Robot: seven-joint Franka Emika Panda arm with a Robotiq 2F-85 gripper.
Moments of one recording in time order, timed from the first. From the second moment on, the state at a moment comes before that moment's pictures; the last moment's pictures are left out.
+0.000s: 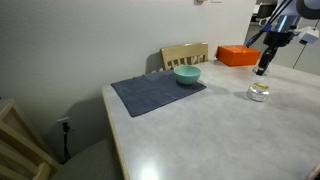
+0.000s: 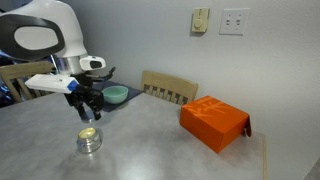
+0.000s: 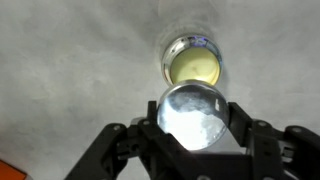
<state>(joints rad) -0.01 0.16 0.01 -2.38 -0.08 2.62 -0.25</state>
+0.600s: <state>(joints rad) -0.01 0.27 0.01 -2.35 -0.08 2.61 -0.25</state>
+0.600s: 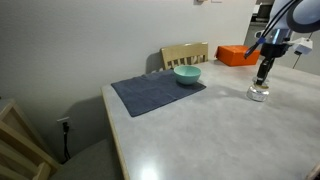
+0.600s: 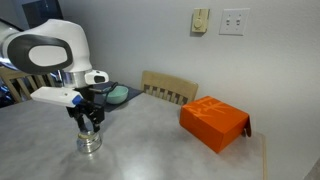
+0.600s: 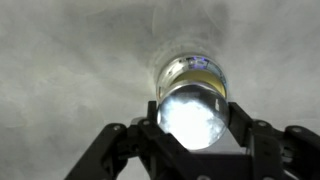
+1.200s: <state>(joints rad) -0.01 0.29 0.01 -2.34 -0.08 2.60 -0.21</state>
